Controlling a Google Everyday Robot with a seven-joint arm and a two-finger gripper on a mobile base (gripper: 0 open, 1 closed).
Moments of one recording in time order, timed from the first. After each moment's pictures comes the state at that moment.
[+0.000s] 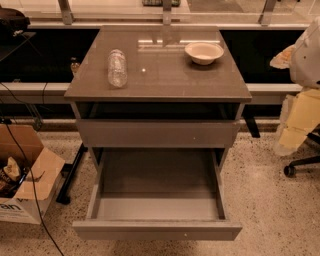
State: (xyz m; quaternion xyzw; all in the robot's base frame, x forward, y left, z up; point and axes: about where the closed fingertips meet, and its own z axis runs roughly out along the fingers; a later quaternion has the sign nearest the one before) arm 0.438 -0.216 0.977 -0.60 0.78 -0.04 0.16
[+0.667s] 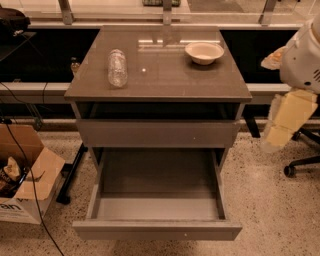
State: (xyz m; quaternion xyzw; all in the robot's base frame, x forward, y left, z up) arm 0.448 -0.202 0.970 -0.60 0.78 -0.02 0.18
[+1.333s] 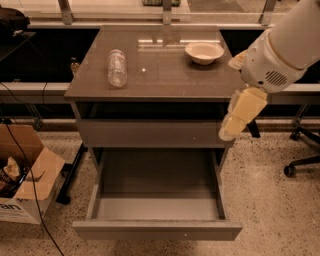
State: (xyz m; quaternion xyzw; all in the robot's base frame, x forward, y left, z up) arm 0.496 -0.154 0.947 -0.60 0.76 0.04 0.25
